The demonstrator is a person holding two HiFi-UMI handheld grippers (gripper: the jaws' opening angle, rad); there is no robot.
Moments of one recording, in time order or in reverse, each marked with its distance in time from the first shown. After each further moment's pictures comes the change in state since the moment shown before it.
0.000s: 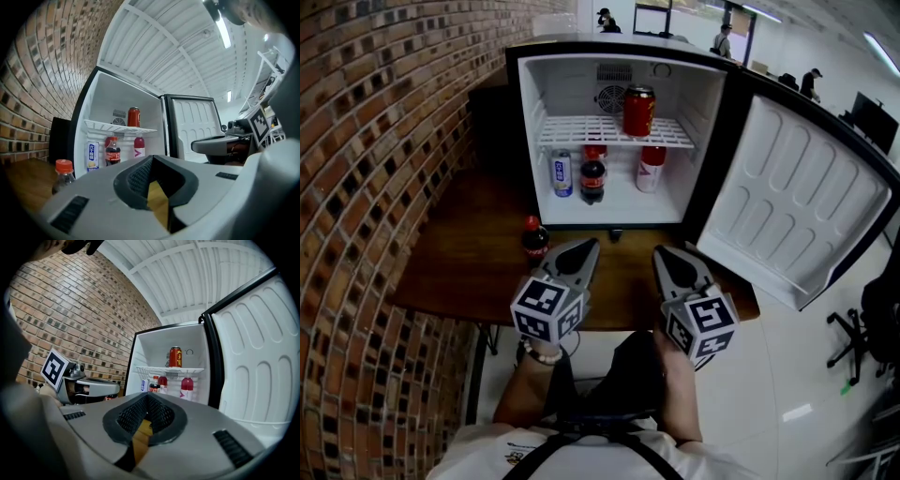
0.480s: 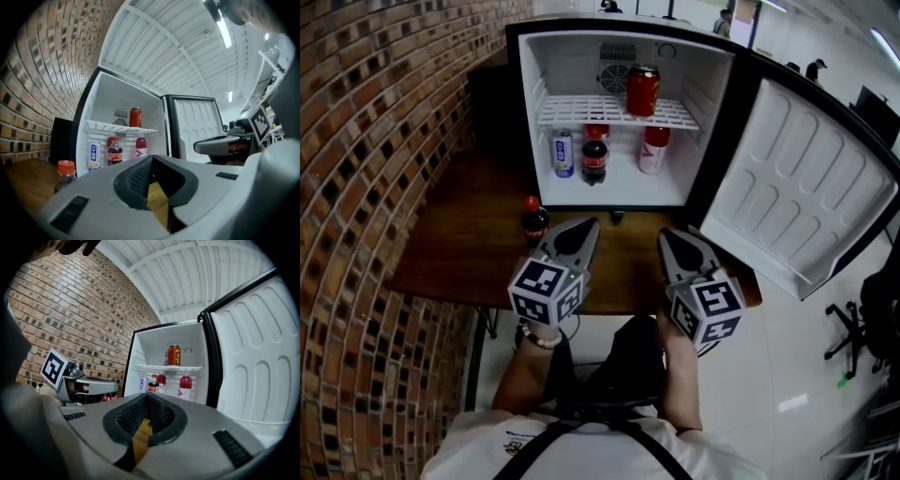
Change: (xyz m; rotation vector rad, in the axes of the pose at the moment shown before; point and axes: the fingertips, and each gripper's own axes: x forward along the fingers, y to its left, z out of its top) left arm 0.001 0.006 0.001 -0.004 -0.003 0.016; right arm 0.000 -0.005 -0.001 0.004 0.021 -0.013
